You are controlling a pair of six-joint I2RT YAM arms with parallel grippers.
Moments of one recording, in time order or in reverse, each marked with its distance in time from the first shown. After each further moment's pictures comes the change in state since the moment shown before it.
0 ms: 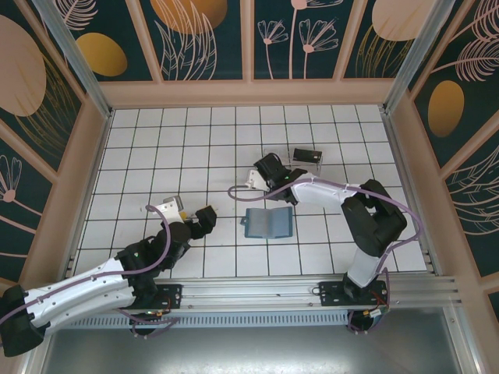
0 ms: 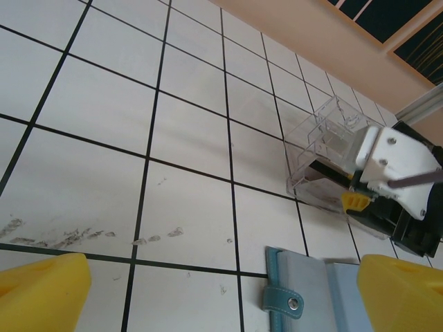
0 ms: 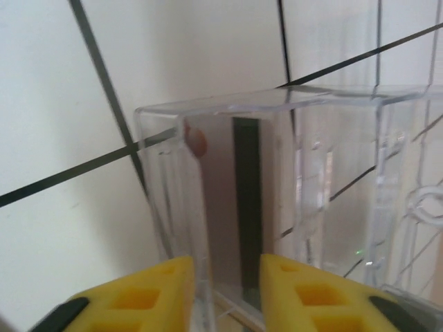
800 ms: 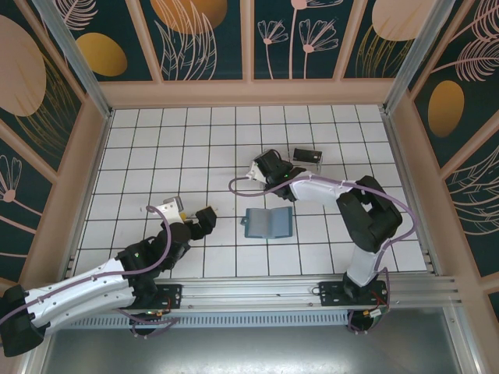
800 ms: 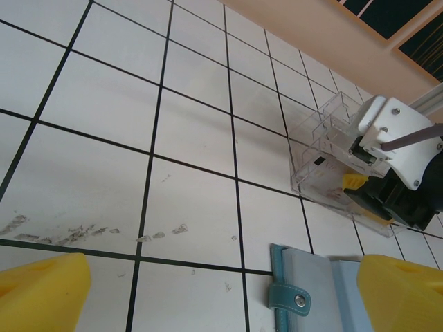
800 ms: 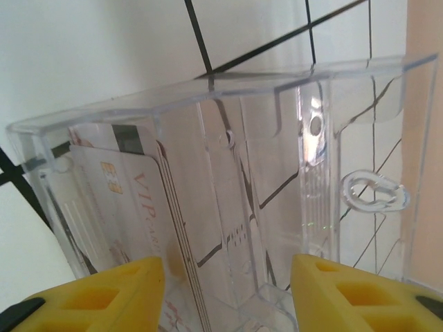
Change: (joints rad) left arm 0.000 0.000 -0.011 0.000 0.000 -0.002; right arm -0.025 0.047 0.007 0.108 0.113 0.027
